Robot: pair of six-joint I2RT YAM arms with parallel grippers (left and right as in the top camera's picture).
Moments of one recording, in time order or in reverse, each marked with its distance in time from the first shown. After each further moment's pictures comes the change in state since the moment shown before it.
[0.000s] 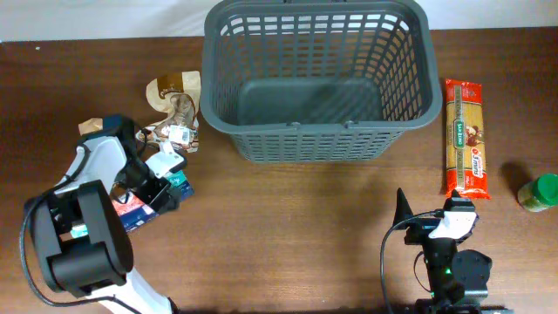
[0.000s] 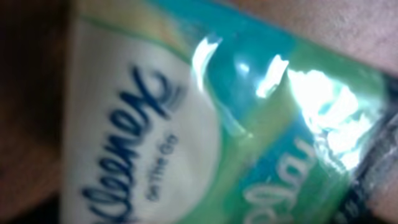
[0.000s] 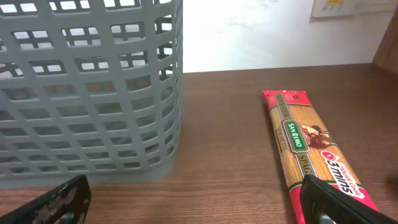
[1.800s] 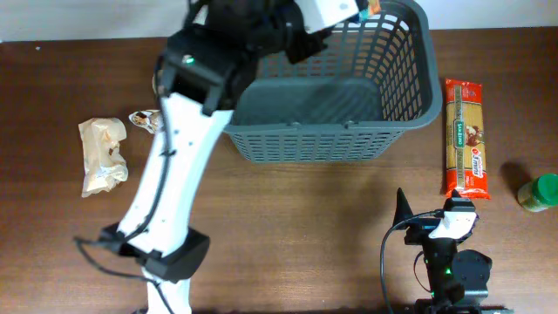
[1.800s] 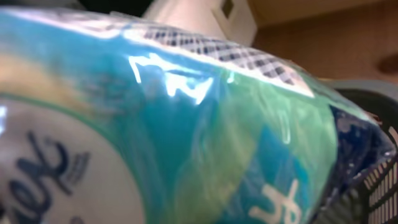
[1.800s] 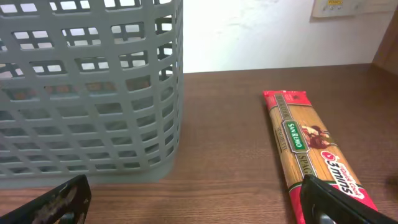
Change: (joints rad) left arm -0.775 0.142 1.452 -0.034 0.205 -0.216; right arm 0.000 -0.001 0.000 0.000 0.000 0.000
